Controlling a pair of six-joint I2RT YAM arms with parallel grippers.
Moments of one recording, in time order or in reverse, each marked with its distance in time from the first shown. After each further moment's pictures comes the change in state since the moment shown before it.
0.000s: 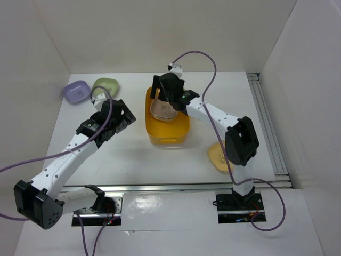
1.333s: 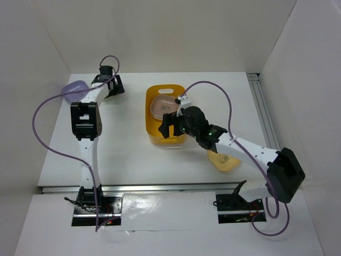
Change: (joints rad) left arm 0.468 1.313 1.028 0.215 0.241 0.629; right arm 0.101 -0.610 -0.780 0.275 -0.347 -0.196
